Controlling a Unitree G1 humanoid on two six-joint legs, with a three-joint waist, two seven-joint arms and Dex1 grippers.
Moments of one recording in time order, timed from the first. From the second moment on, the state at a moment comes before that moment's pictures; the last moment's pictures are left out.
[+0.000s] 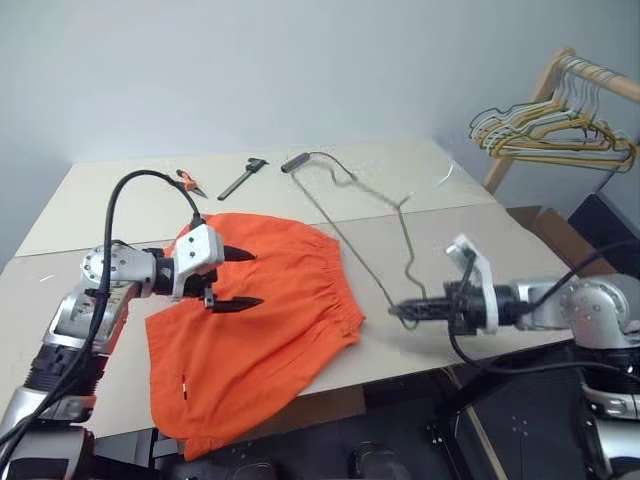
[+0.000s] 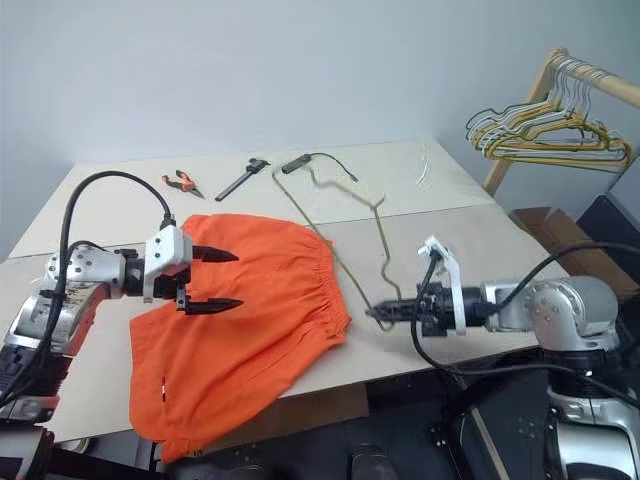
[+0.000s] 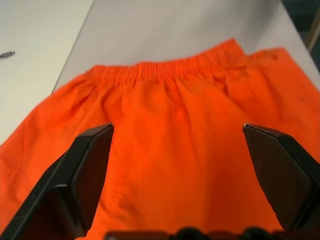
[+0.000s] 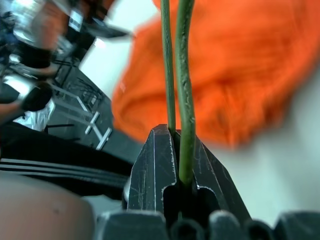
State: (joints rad) left arm -0.44 0.83 -0.10 0.04 -0.25 0.18 -1.25; right arm -0.44 -0.77 -0.08 -0.09 0.96 1.48 0.91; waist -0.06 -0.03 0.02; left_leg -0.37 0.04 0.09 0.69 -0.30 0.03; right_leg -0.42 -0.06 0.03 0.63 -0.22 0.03
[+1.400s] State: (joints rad) left arm -0.38 0.80 -0.07 0.01 -0.27 0.17 -1.22; right arm -0.51 -0.80 0.19 0.38 0.76 1.48 1.16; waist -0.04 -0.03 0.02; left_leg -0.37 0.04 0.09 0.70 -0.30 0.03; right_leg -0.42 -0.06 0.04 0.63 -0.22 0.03
